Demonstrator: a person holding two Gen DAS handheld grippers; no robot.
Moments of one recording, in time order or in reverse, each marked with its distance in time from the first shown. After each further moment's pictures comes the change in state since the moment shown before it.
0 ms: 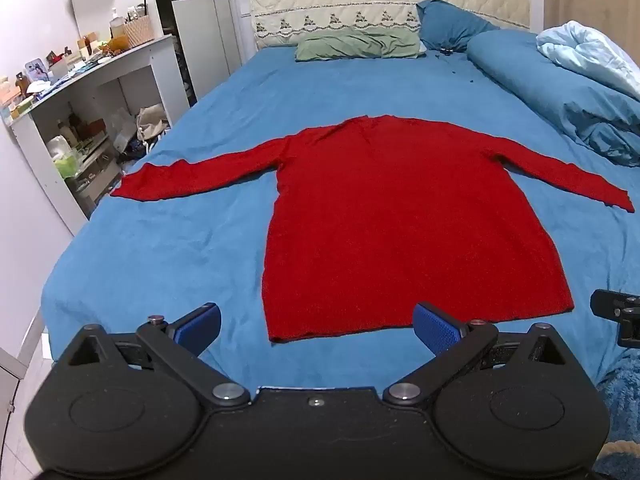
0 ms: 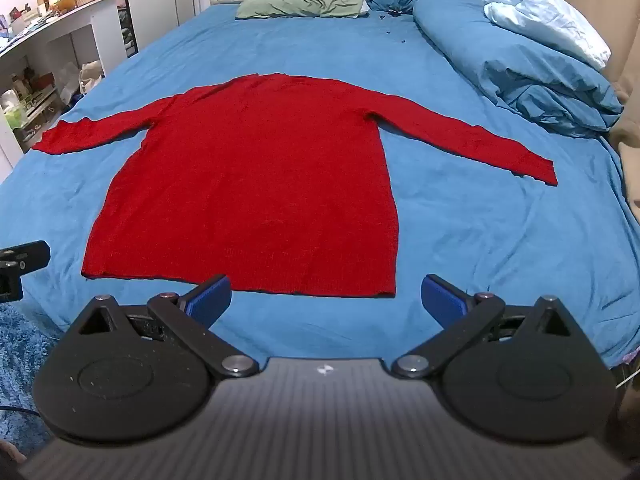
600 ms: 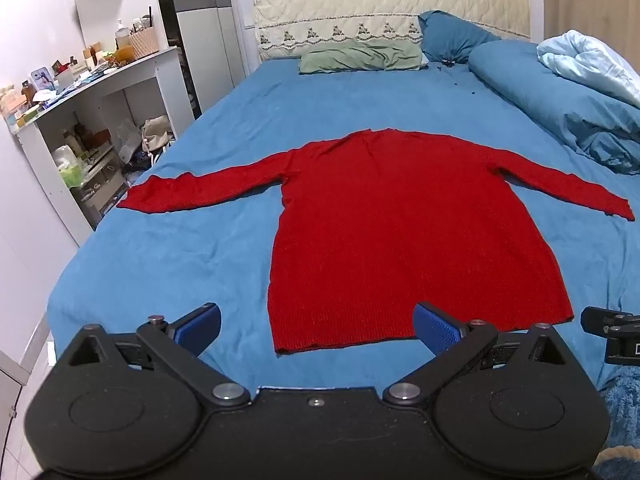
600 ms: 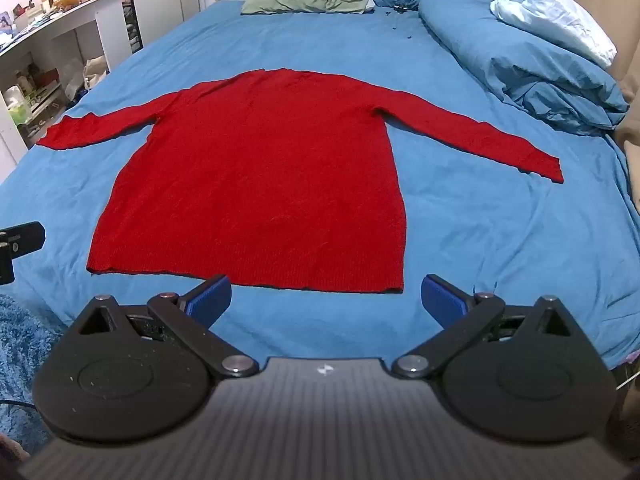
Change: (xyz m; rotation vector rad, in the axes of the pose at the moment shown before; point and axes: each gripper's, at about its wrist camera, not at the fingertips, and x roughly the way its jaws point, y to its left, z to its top) left arm -0.011 0.002 0.004 -0.002 -0.054 0.014; right arm 0.005 0.002 0.001 0.002 0.006 0.011
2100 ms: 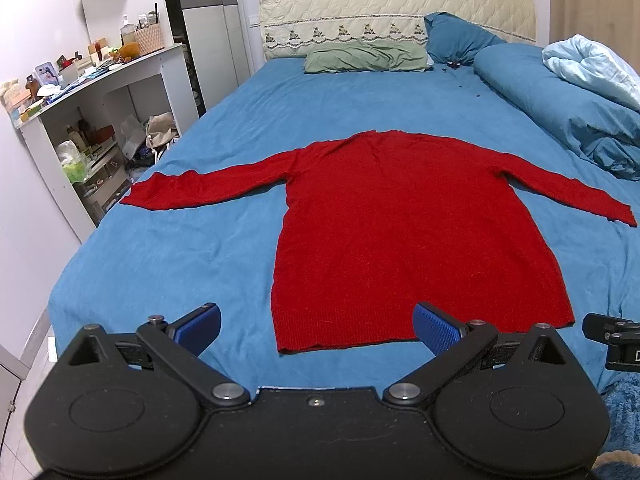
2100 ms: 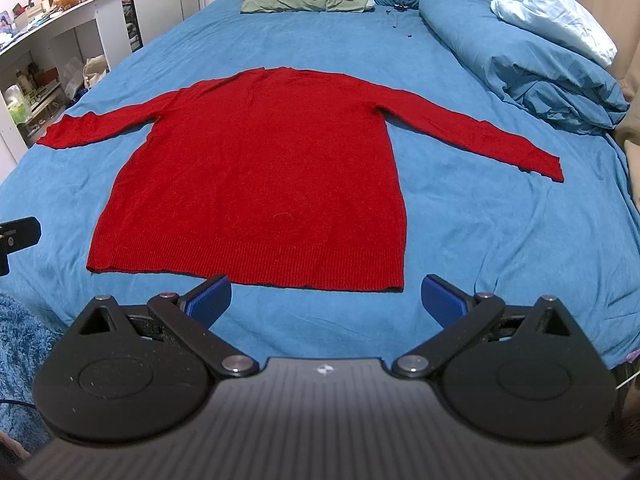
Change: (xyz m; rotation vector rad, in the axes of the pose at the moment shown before) left arm -0.001 0.002 0.001 -0.018 0.002 0.005; right arm -0.004 -0.007 -0.002 -0.004 0.005 0.006
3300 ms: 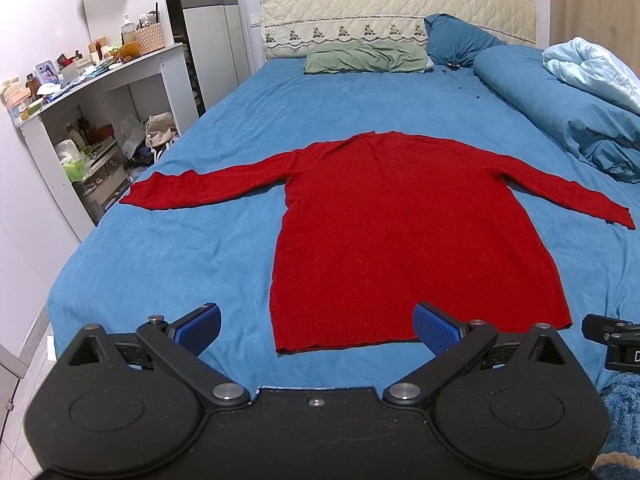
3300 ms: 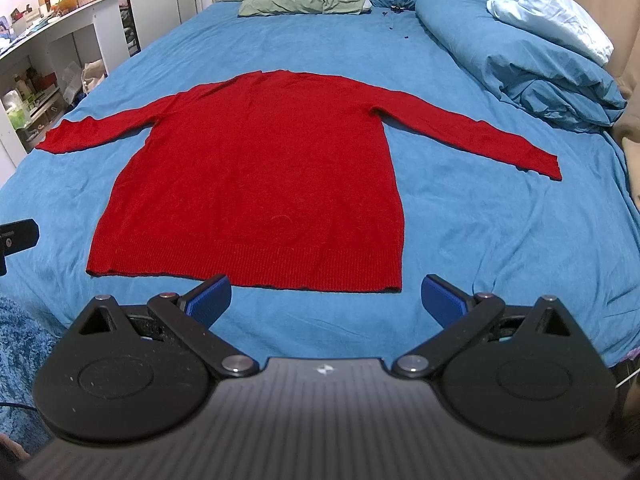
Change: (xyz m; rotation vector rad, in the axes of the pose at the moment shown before) left arm -0.001 0.001 0.000 -0.004 0.000 -0.002; right arm -0.003 -0.002 0.001 0.014 -0.006 0.002
